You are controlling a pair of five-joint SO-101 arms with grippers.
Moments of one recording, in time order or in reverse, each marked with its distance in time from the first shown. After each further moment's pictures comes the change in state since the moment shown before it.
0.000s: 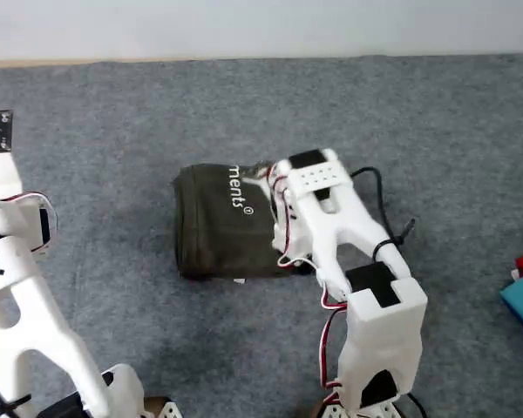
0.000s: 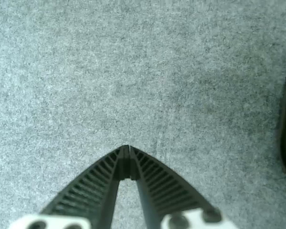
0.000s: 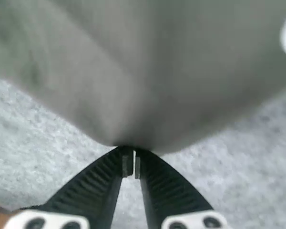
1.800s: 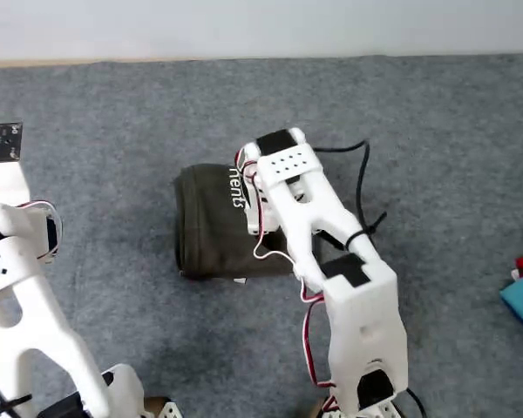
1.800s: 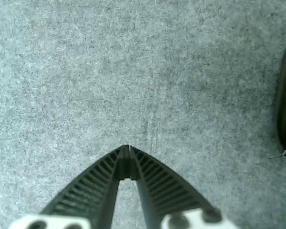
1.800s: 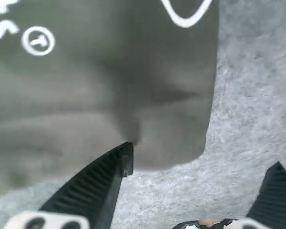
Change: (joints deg) left arm 0.0 0.0 3.0 2.7 0.0; right arm -6.1 10.8 -24.6 12.9 -51.6
